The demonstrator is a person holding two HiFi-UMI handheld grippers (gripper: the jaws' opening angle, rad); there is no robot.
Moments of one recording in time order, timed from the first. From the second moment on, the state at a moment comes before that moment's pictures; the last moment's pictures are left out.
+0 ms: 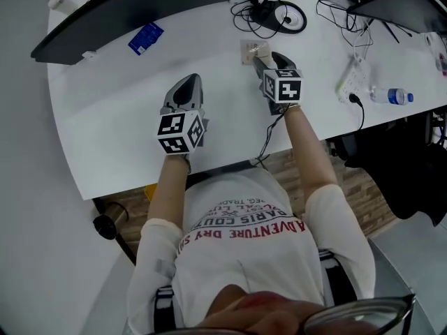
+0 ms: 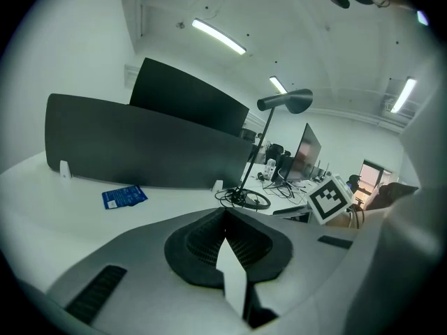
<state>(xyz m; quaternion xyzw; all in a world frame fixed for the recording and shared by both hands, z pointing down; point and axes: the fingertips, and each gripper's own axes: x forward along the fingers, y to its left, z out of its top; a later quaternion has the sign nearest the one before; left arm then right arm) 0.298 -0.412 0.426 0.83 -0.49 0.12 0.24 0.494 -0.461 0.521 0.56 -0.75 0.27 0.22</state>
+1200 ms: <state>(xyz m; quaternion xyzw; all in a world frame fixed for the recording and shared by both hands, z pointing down) 0.267 -0.395 0.452 0.81 -0.50 0.14 0.25 0.403 -0.484 0.506 0.46 -0.83 0.16 0.27</state>
